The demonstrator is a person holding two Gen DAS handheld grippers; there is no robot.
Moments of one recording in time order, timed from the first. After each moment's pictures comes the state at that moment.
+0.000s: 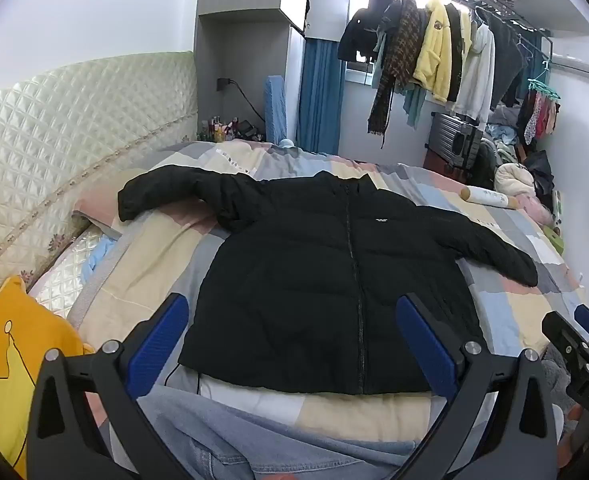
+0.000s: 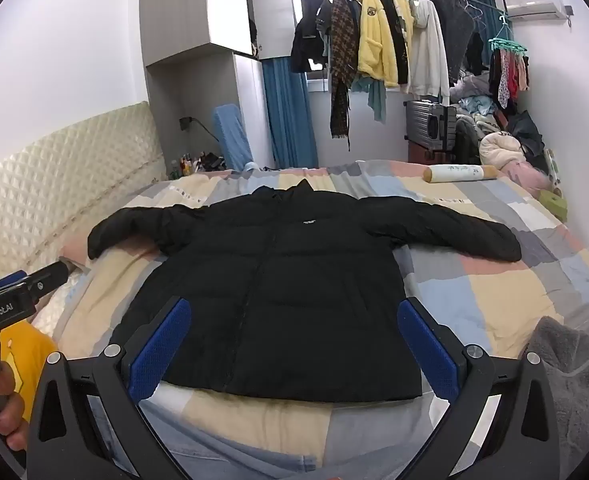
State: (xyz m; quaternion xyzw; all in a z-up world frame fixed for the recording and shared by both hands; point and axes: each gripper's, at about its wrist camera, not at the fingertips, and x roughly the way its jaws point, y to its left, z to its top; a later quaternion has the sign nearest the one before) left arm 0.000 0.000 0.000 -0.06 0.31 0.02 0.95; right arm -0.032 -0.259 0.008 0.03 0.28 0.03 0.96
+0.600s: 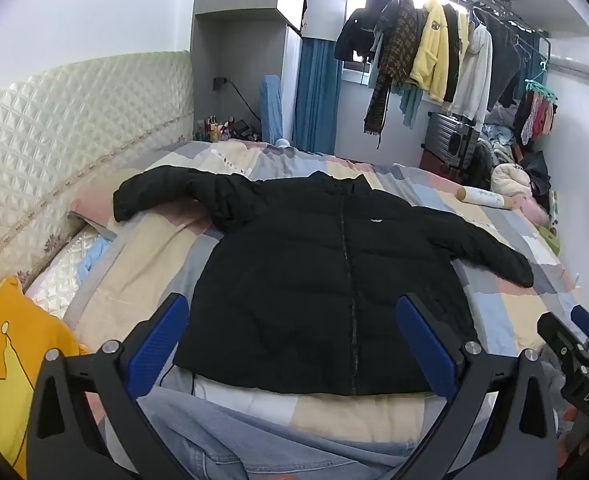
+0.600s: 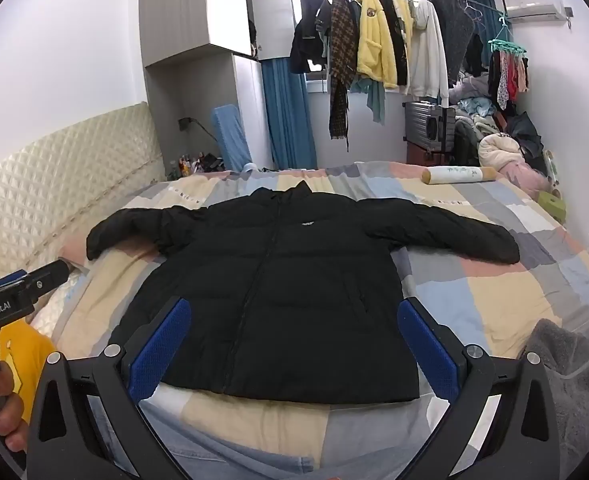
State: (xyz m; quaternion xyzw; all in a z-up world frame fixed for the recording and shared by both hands) left arm 0.001 -0.014 0.005 -0.06 0.31 0.02 0.95; right arm -0.025 -0.256 0.007 0.03 0.28 0.03 0.96
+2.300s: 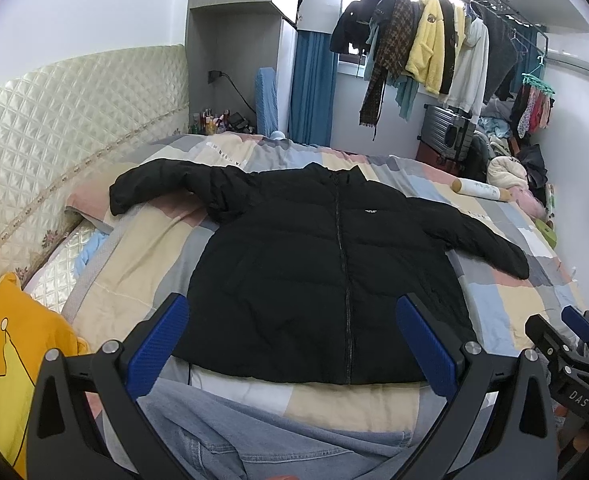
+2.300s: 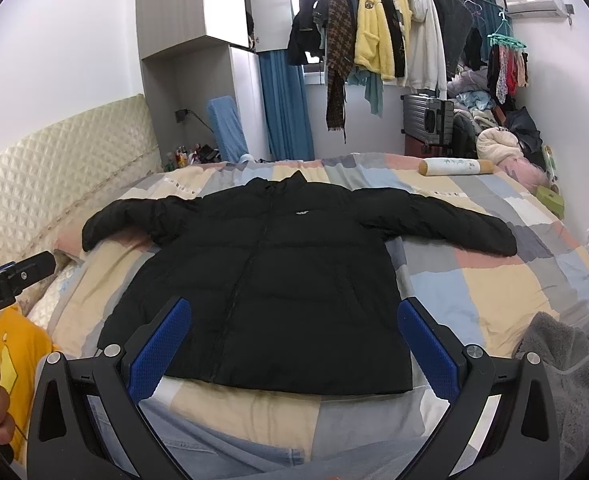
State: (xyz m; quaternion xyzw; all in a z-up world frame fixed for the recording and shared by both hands) left arm -0.002 -0.010 0.002 -0.06 0.32 0.01 0.95; right arm -0.028 -0.267 -0.003 0.02 0.29 0.02 0.96
